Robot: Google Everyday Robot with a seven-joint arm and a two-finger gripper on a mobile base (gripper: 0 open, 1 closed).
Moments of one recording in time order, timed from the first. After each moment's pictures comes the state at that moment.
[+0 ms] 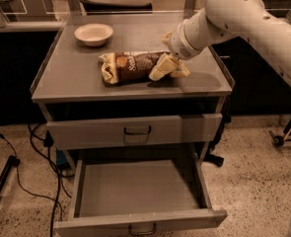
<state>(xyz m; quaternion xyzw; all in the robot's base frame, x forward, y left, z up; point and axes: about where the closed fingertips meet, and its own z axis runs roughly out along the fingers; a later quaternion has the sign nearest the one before) 0.708 -0.058 0.876 -0.61 0.69 0.05 0.38</state>
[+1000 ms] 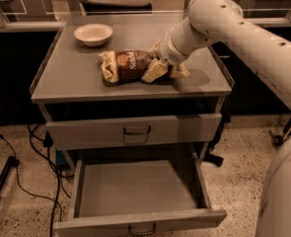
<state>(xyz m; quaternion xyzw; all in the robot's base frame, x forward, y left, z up) 0.721 -0.029 0.839 -0.63 0.69 0.07 0.35</state>
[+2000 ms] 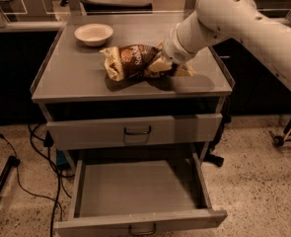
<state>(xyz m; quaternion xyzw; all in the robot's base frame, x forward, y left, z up) 0.692 -0.033 0.867 -0.63 0.69 0.07 0.36</state>
